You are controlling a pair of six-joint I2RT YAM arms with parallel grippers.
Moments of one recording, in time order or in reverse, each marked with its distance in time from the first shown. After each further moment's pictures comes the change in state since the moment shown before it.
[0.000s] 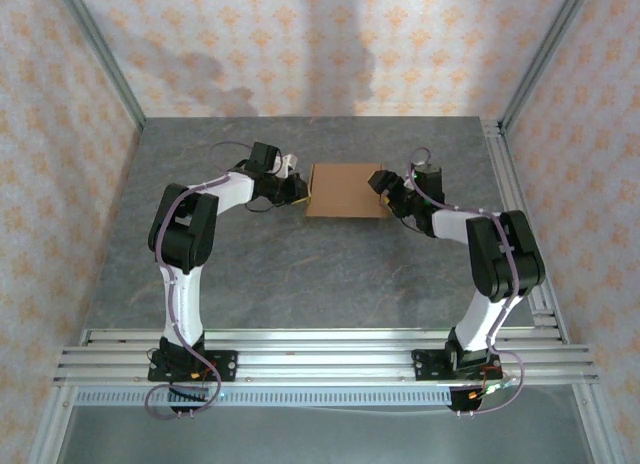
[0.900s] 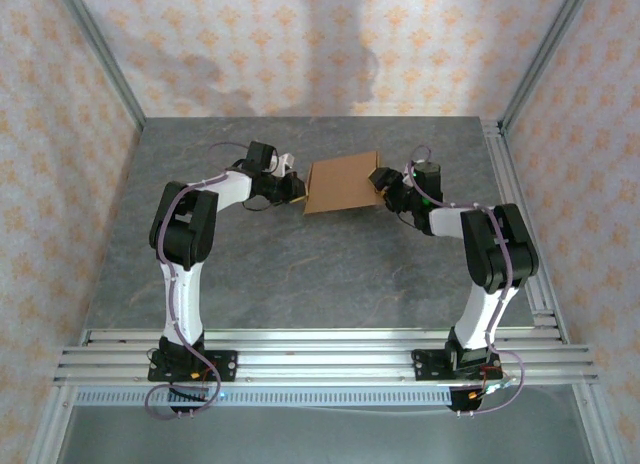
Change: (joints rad) left arm 0.025 0.036 0.021 0.008 0.042 0.001; right arm -0.004 0.062 0.020 0.119 -0.050 0.121
